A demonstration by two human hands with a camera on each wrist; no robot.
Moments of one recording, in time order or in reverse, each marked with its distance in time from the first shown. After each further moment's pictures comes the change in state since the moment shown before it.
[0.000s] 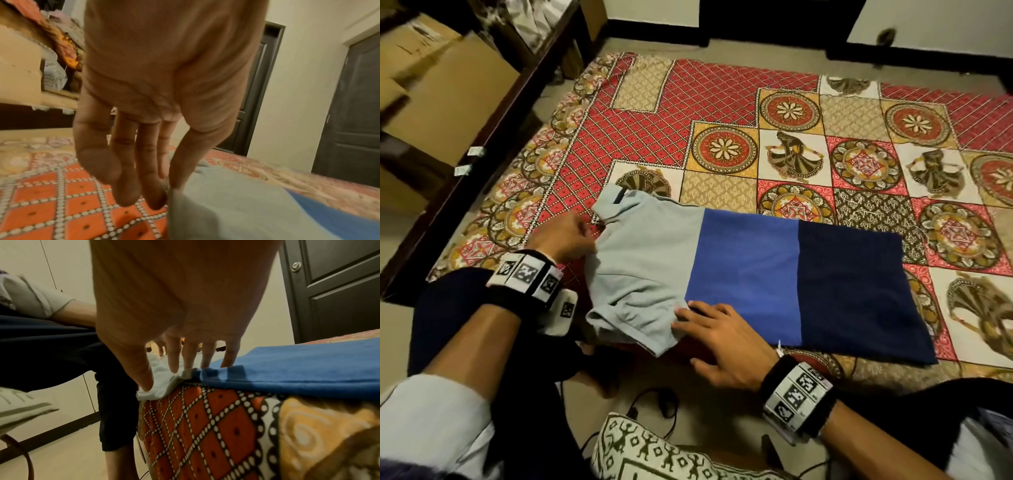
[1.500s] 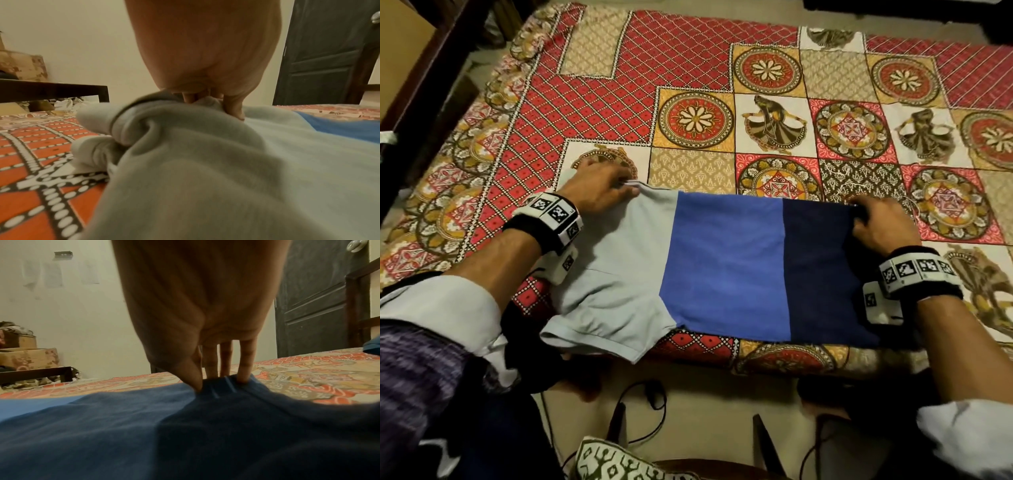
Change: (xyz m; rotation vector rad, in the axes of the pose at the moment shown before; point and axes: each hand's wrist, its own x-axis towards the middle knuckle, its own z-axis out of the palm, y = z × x) left_hand 0.104 0.095 0.033 0.234 0.068 0.739; right_hand -0.084 0.251 -0.127 -0.172 0.318 1.036
